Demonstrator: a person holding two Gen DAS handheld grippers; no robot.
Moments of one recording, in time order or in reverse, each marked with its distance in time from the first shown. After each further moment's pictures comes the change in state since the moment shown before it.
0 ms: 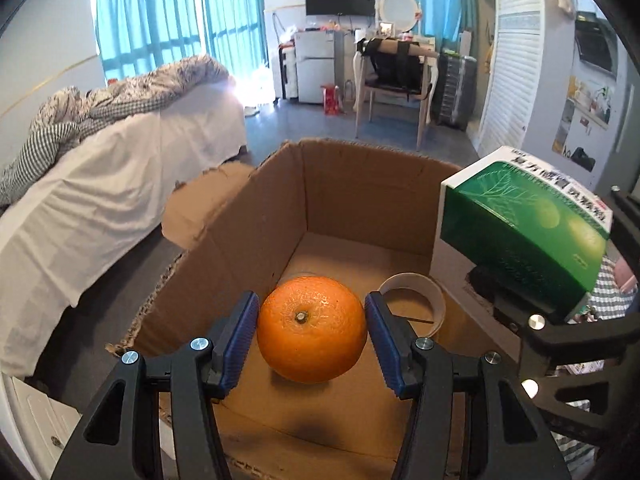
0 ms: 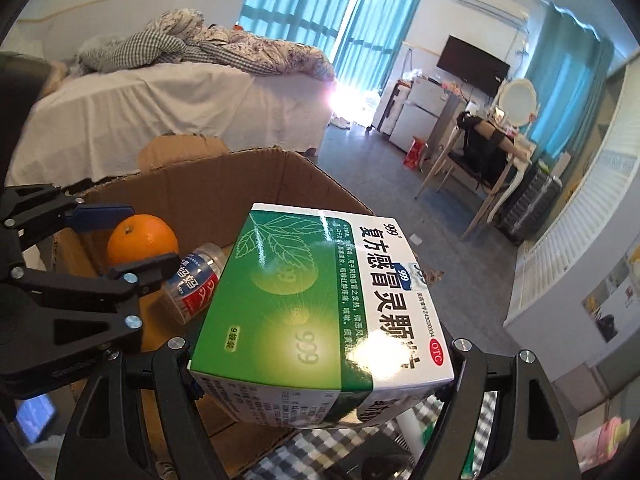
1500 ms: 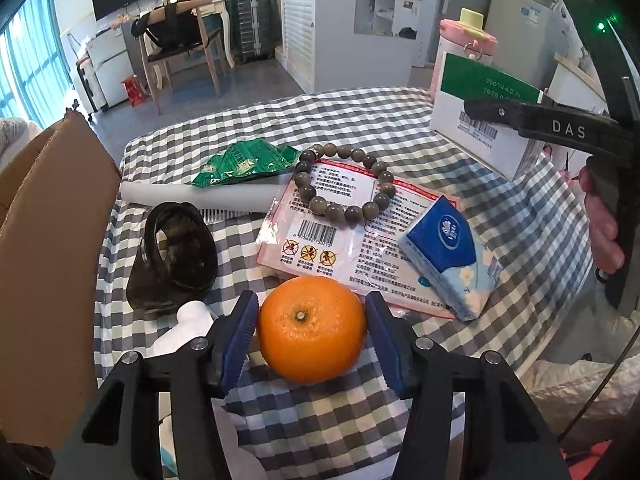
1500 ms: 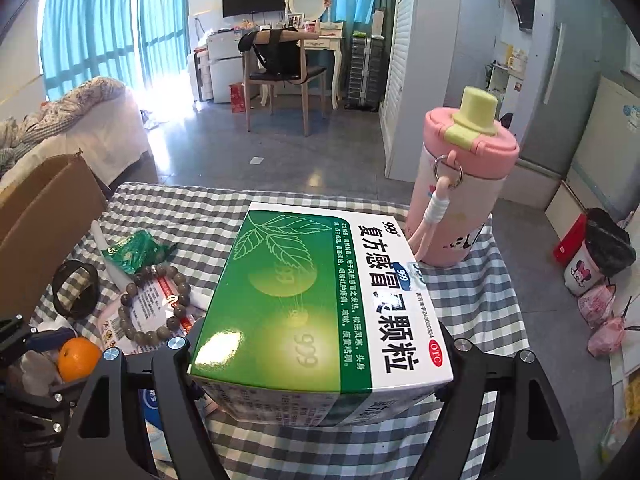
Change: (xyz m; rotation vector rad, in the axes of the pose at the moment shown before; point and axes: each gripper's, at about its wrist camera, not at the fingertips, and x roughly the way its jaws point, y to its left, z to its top) left arm -0.026 -0.282 -0.099 0.495 0.159 -0.442; right arm -0.124 -0.265 -0.263 0.643 0.160 -0.298
